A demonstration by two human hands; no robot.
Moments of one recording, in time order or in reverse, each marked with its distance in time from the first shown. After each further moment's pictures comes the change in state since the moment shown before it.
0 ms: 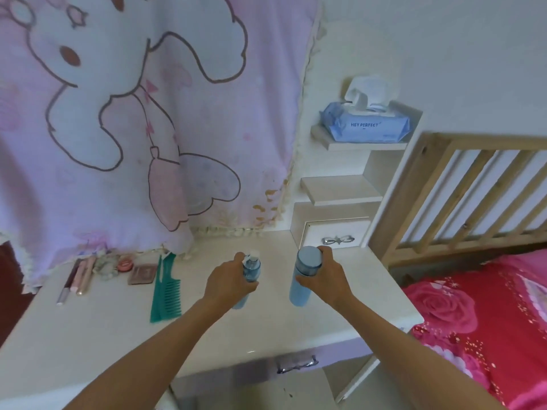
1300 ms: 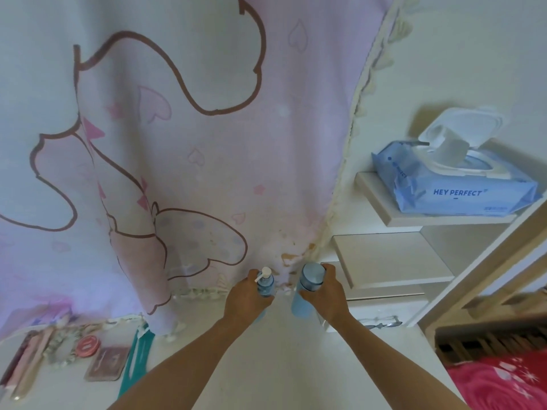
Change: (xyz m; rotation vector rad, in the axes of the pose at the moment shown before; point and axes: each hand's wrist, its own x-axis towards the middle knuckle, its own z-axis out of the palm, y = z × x) left_hand 0.220 -0.020 0.040 -0.207 0.003 -0.163; right_hand 0.245 0.015 0.049 0.001 -0.015 0.066
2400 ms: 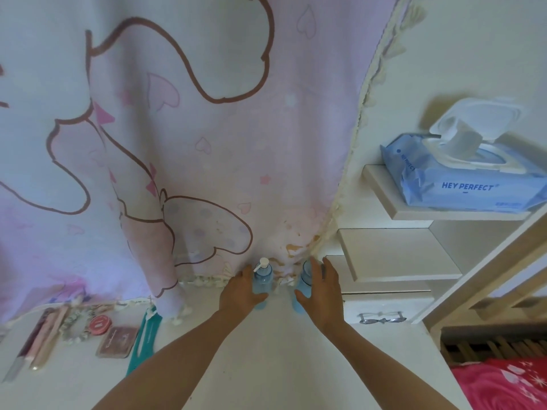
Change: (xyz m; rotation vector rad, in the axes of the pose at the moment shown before) left_hand 0.002 -0.026 0.003 0.172 -0.084 -0.088; right_hand -0.011 0.021 0.027 -0.398 0.151 -0.339
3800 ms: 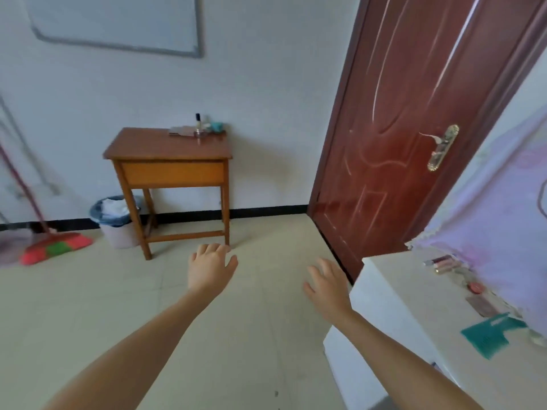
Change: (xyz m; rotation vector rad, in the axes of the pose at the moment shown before) left_hand -0.763 -0.217 -0.075 0.139 0.934 -1.177; right_hand -0.485 -0.389 -0.012 0.229 -0.367 -1.471
